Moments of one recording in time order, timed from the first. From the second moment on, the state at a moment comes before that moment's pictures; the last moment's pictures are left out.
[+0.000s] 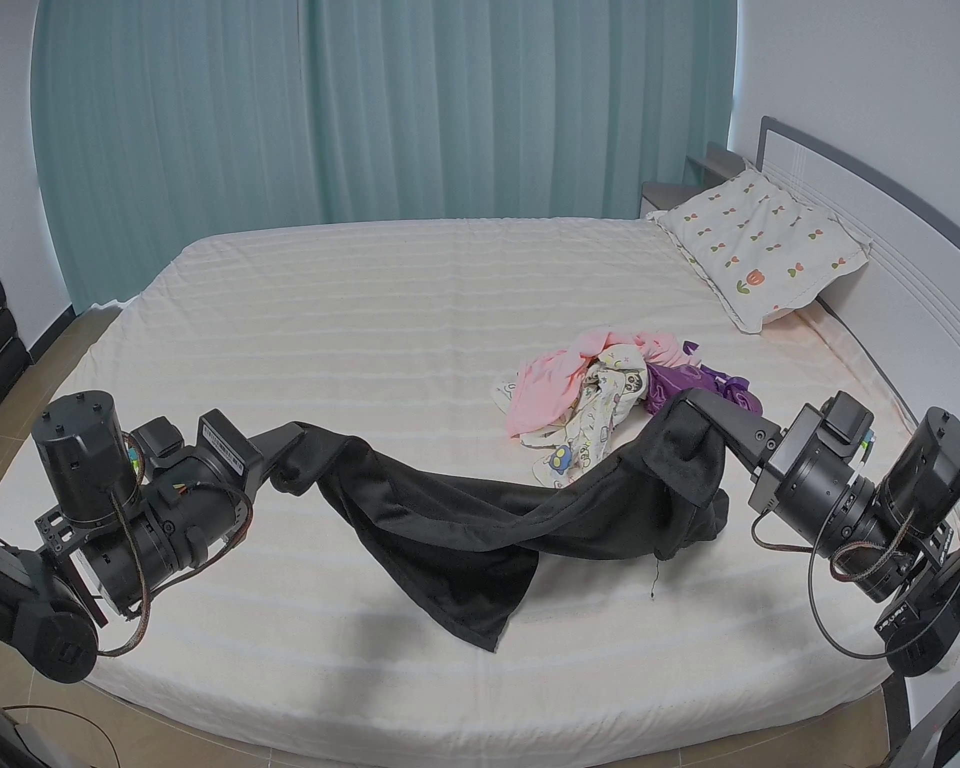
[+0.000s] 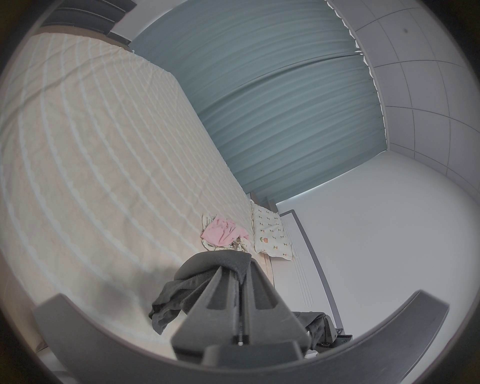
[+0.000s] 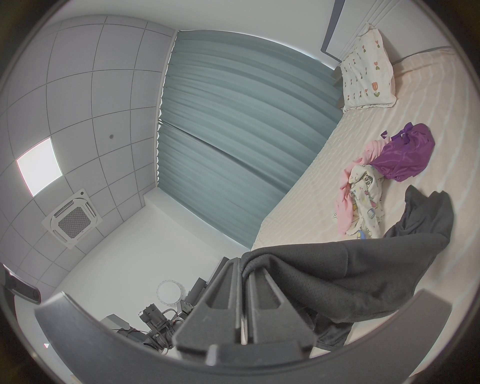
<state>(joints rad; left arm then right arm) -0.39 1.53 -0.41 -1.02 -0.02 -1.08 0.53 1.67 -0.31 -1.55 0.12 0.95</state>
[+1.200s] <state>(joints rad) -0.39 1.52 -0.40 -1.02 -0.02 -1.07 0.52 1.66 -0.31 -1.55 0.13 0.95</state>
